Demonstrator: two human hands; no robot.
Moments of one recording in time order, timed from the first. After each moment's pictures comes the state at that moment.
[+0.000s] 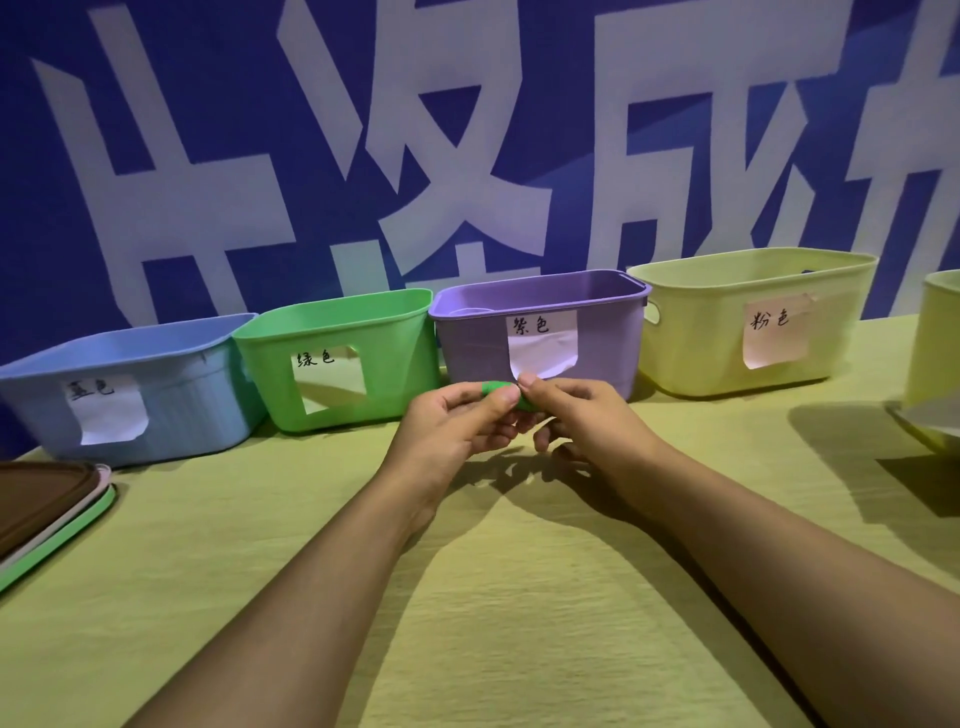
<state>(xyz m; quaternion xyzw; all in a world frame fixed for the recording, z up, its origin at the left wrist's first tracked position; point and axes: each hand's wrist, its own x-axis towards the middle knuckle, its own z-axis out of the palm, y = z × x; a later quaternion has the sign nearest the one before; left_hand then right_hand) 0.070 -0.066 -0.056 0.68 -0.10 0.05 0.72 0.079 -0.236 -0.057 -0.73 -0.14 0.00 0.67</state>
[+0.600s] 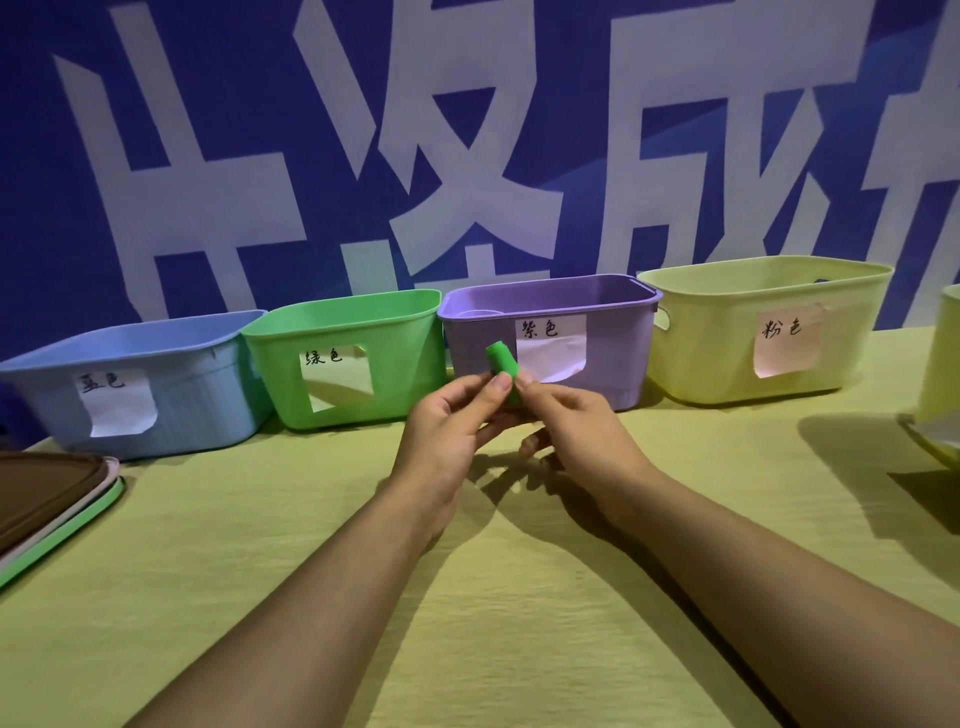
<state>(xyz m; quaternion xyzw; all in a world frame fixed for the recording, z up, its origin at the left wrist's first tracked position) 0.075 -0.073 -0.061 0.59 -0.08 0.09 0.80 0.071 -0.215 -0.059 -0.71 -0.12 -0.03 0.69</state>
